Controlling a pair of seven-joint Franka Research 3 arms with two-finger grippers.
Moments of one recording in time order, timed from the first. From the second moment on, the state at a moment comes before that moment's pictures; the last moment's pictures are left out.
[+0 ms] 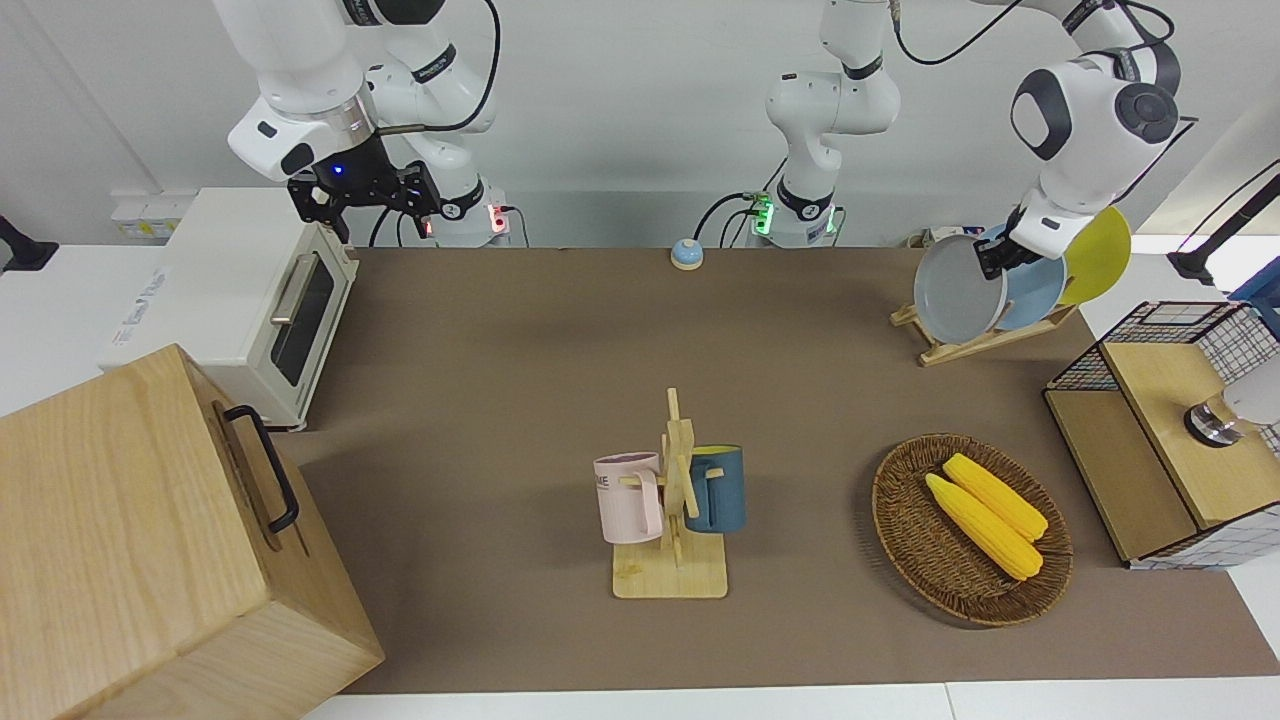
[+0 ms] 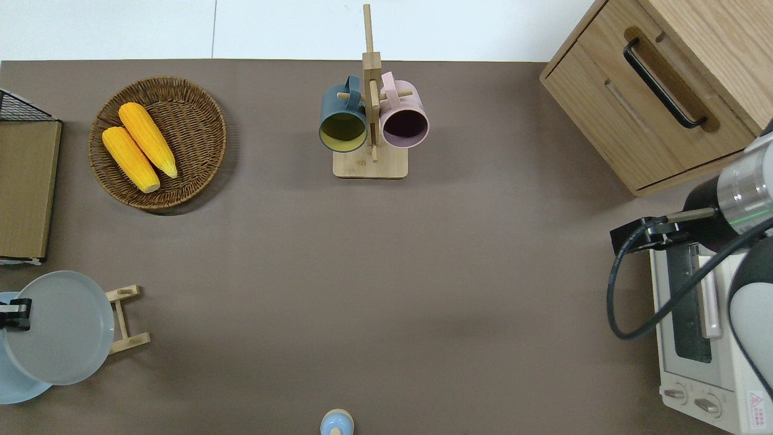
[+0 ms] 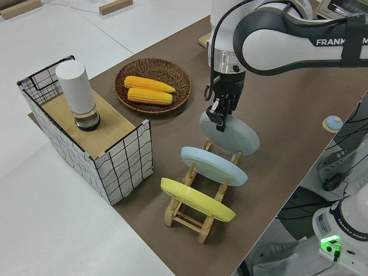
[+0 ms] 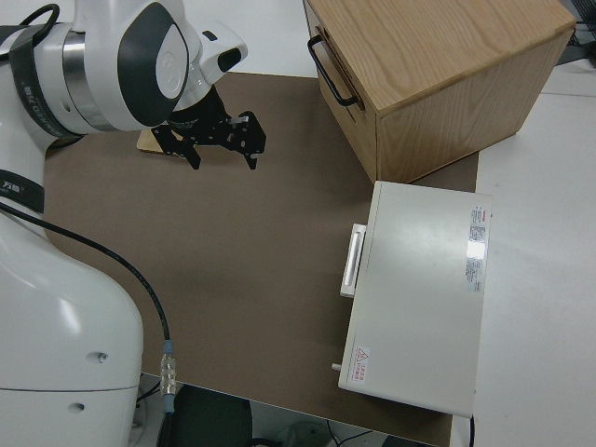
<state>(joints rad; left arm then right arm) -0.14 -0.17 0.38 -2.03 0.20 1.68 0.11 -0.26 0.02 0.38 -1.48 -0.03 1.38 0.04</state>
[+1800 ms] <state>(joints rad) -0.19 -0.11 0.29 -1.83 -0.23 1.47 -0.07 -0.26 0.02 0.38 -1.48 -0.03 1.38 0.04</state>
